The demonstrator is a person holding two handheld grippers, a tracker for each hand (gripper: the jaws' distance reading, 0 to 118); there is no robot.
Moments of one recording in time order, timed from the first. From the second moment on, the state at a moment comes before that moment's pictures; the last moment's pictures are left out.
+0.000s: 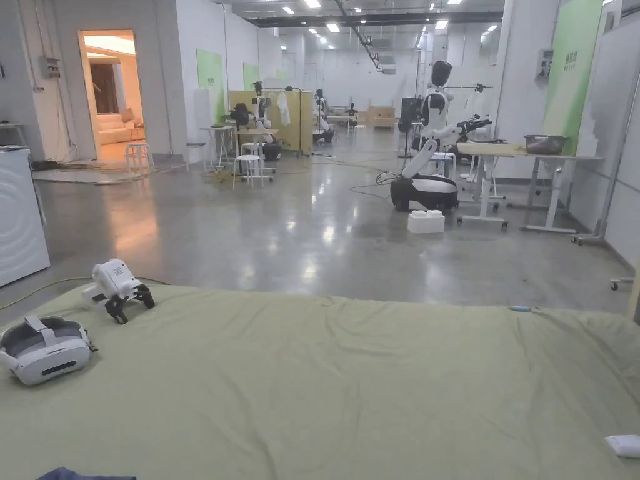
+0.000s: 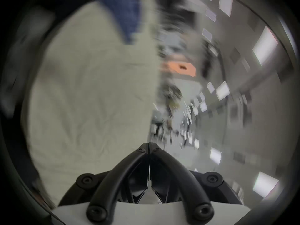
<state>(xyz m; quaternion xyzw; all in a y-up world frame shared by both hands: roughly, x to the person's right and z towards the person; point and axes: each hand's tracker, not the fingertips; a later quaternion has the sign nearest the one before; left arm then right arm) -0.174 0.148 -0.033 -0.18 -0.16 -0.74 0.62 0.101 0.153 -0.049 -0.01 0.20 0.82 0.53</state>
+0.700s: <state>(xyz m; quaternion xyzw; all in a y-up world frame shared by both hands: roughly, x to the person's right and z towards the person) -0.258 0.277 -0.008 0.01 0.01 0.05 1.00 0.179 0.257 -0.047 -0.01 0.02 -0.02 1.00</state>
